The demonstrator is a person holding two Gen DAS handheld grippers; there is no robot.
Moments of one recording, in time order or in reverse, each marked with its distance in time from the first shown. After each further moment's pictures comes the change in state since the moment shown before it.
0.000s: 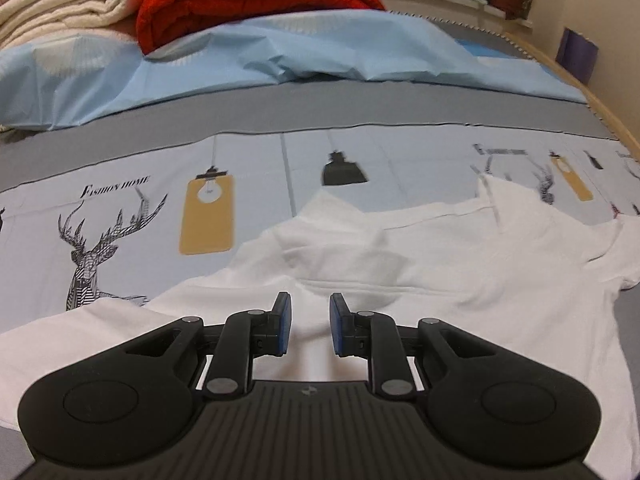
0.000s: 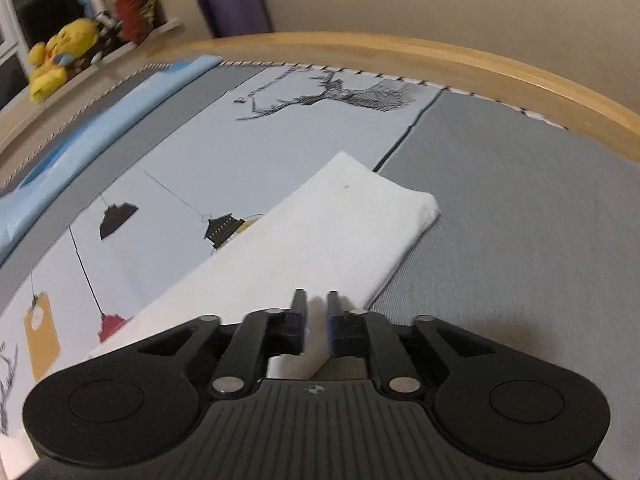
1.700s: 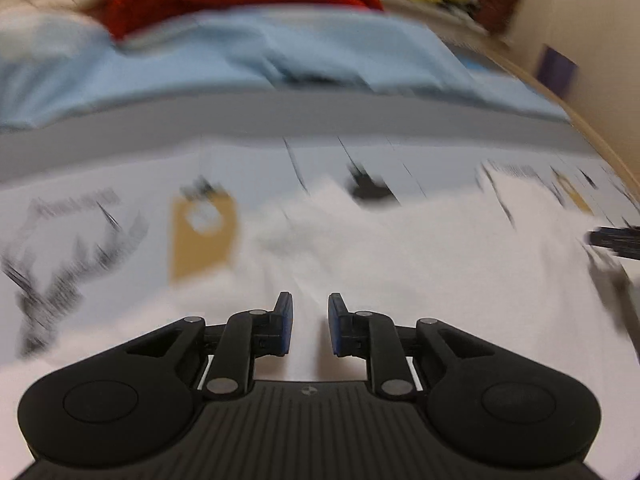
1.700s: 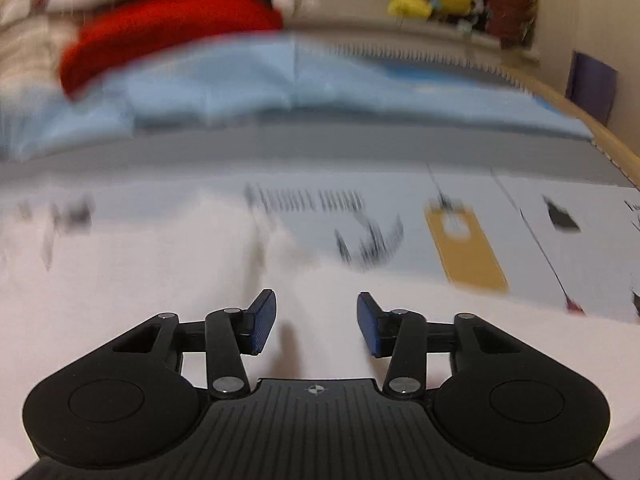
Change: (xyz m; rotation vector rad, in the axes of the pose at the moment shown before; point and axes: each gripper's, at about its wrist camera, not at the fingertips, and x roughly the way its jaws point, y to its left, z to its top) left arm 0.084 0.060 0.013 0.023 -0.012 -0.182; right arm -0.092 0.243 -0.158 -0.830 0.060 0.470
